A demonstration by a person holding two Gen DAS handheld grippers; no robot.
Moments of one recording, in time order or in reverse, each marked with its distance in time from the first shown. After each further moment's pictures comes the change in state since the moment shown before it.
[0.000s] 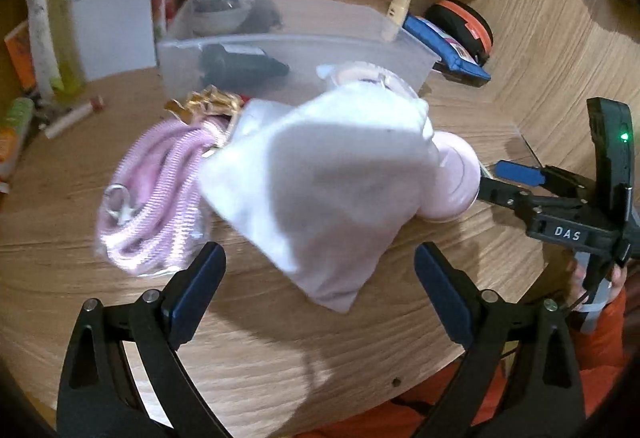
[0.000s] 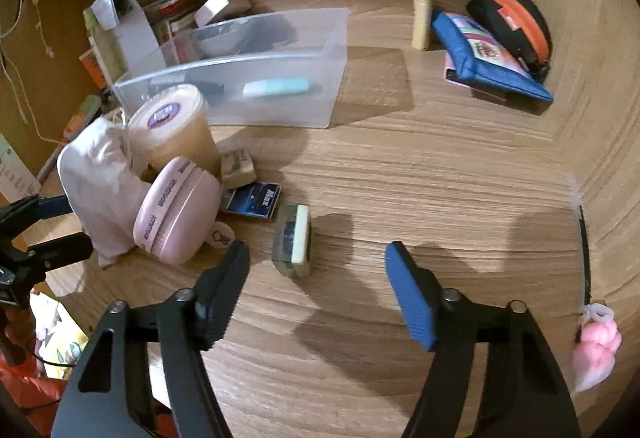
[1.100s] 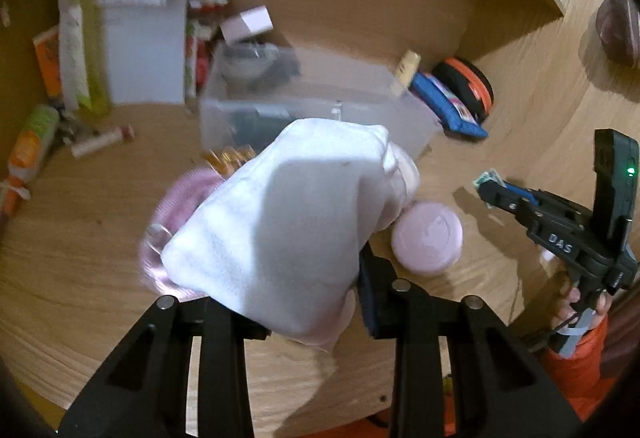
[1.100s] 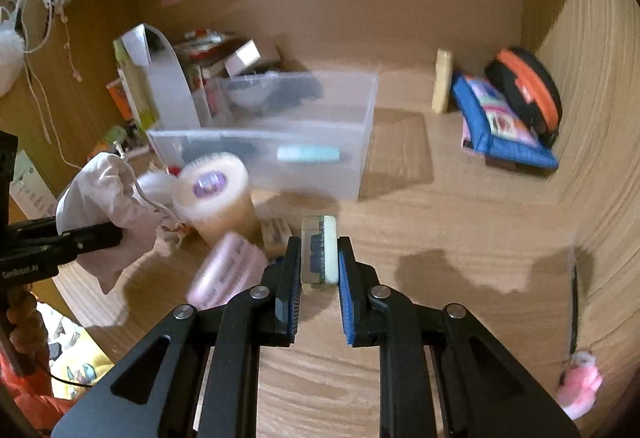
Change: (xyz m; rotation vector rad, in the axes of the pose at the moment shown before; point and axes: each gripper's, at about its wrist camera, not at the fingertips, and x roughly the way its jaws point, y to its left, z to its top) left arm -0.046 0.013 0.021 -0.087 -0.154 0.010; right arm -0.035 0.023 0.032 -0.048 -0.168 0.031
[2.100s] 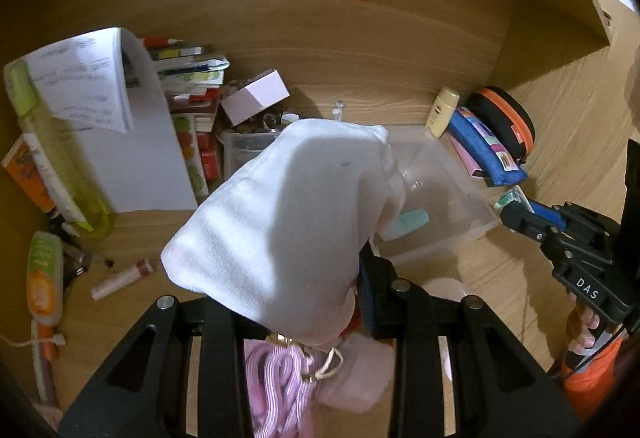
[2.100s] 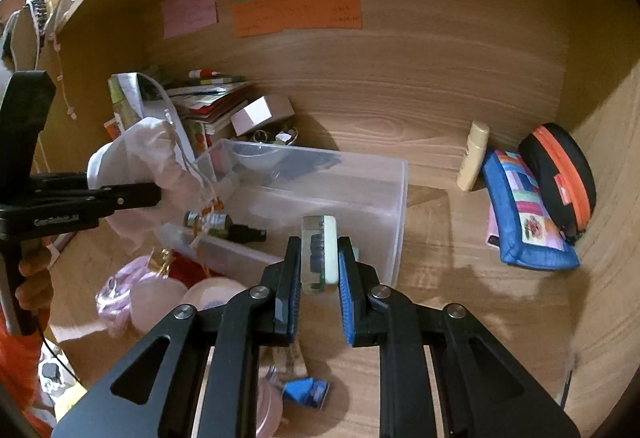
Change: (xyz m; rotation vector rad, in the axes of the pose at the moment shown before) left arm 0.047 0.023 0.117 0.098 0.031 0.059; right arm 0.035 0.014 0.084 -0.038 -0.060 0.021
